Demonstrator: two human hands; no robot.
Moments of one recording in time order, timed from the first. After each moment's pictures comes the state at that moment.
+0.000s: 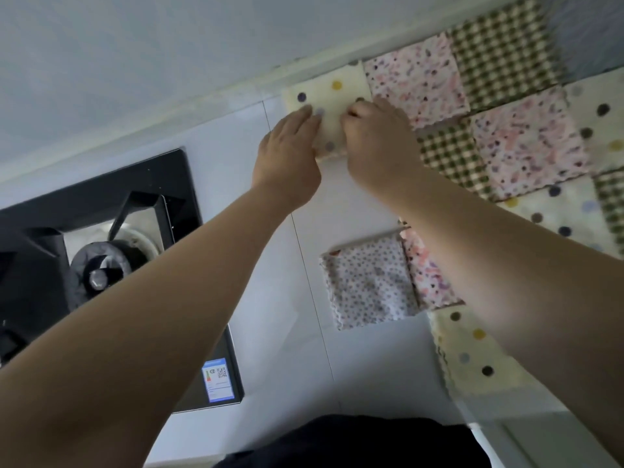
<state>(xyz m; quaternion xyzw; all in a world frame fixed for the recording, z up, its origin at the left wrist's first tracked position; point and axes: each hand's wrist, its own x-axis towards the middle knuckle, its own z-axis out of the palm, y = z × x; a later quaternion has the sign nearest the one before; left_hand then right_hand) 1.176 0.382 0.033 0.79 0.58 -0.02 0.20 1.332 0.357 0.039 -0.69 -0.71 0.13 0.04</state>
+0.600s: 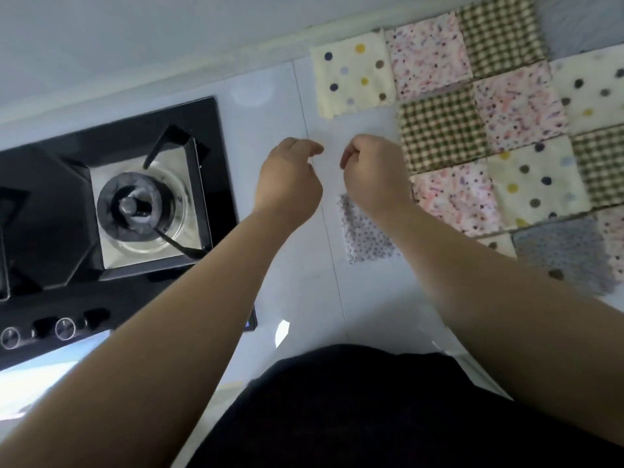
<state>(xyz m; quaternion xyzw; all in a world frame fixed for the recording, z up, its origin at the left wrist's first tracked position) 1.122 0.258 0.092 0.70 0.65 0.09 0.29 1.262 0.244 0.062 -0.73 -0.57 0.28 0.27</state>
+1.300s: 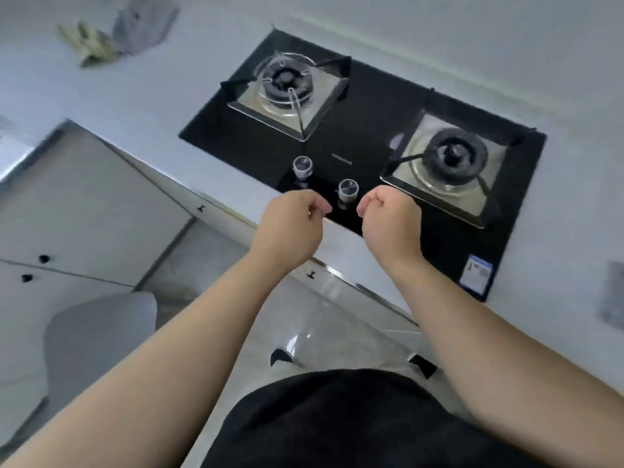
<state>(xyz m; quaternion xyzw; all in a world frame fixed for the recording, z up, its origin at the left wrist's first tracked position) 0.696 -0.053 0.159 0.45 0.82 0.25 0.25 0.829 0.027 0.143 -0.56 -0.68 0.40 0.23</state>
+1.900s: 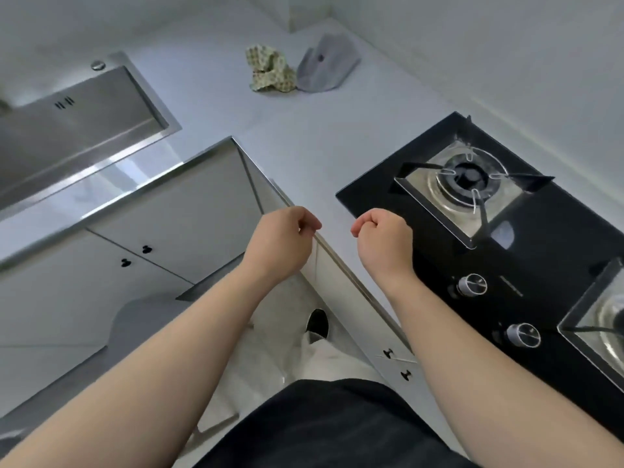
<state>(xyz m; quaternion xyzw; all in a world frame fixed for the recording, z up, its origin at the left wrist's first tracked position) 0.382 -0.128 0.153 0.28 0.88 0.31 0.21 0.493 -0.003 0.144 -0.45 -0.77 0.44 0.13</state>
